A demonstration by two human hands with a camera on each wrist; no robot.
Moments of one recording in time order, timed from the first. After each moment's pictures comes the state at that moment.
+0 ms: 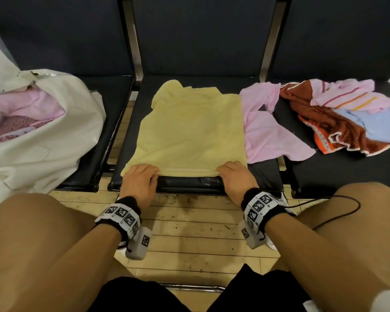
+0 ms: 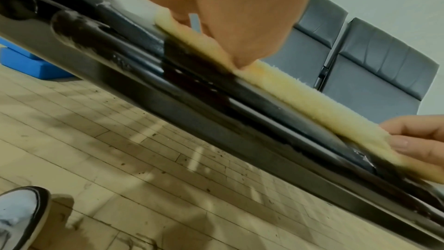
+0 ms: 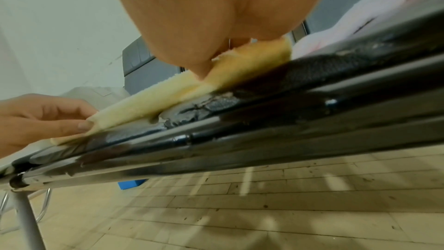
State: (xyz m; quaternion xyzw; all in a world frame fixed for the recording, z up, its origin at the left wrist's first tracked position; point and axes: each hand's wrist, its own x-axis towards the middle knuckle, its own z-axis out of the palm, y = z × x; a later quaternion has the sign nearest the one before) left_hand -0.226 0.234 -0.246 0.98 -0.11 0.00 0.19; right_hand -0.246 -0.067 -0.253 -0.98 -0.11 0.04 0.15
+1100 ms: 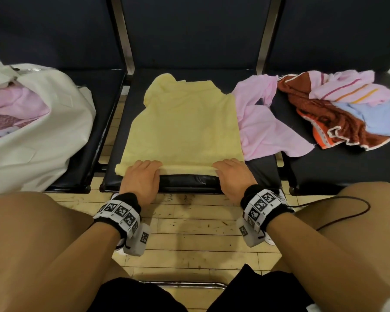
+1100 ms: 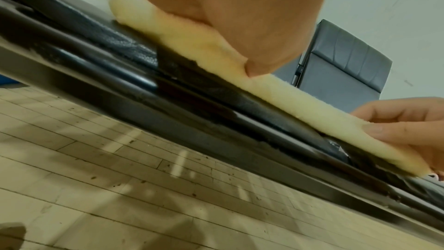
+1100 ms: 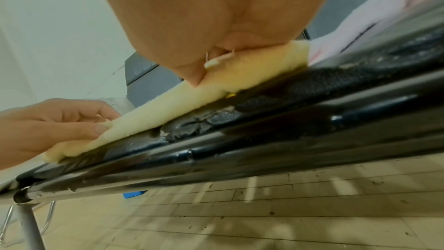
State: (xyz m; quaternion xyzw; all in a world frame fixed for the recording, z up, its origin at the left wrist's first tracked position) left_hand -0.217 0.212 -0.234 0.98 -0.15 -0.06 0.15; right_hand -0.244 -0.068 -0.241 -0.98 -0.11 0.06 0.17
